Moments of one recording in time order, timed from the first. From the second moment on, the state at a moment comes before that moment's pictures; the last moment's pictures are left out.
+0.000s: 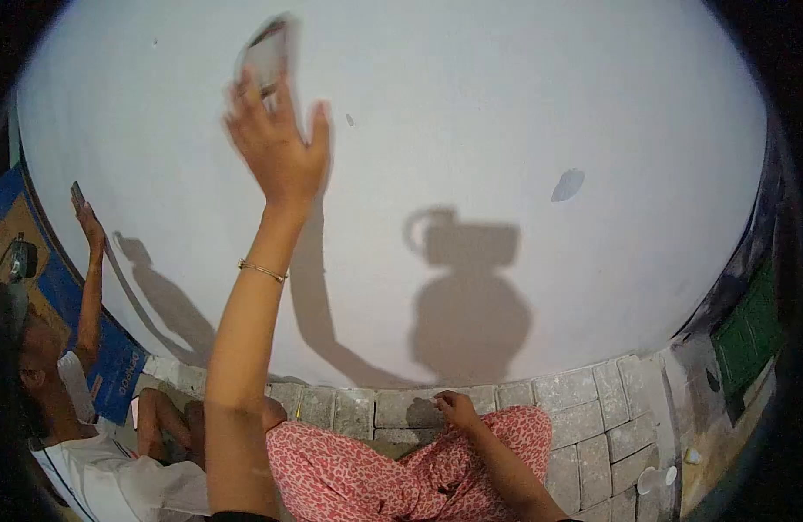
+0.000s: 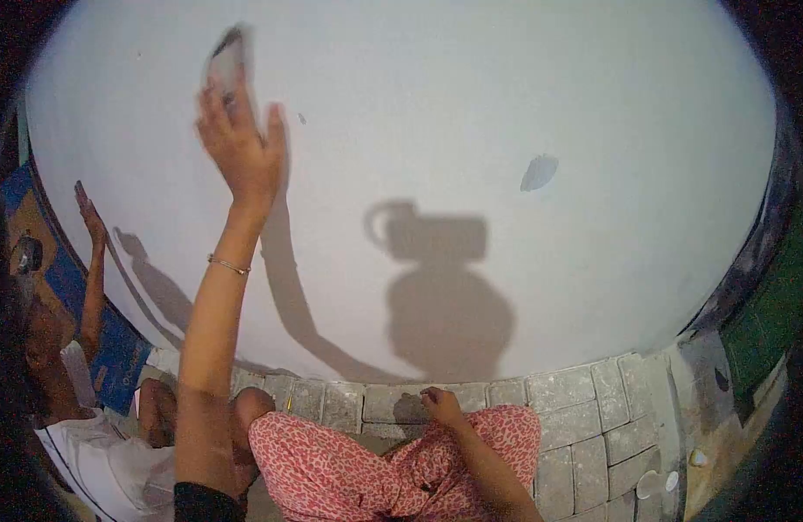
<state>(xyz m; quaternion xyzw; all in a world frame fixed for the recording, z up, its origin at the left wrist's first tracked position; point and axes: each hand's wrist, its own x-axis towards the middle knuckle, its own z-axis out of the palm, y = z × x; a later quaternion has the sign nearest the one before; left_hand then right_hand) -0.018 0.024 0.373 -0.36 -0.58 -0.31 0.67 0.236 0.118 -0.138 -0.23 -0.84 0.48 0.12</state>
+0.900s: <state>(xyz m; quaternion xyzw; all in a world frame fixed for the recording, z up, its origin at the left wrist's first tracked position) -0.023 0.022 0.219 -0.59 -0.56 -0.20 0.55 0.142 0.147 0.263 0.05 -0.86 -0.19 0.47</state>
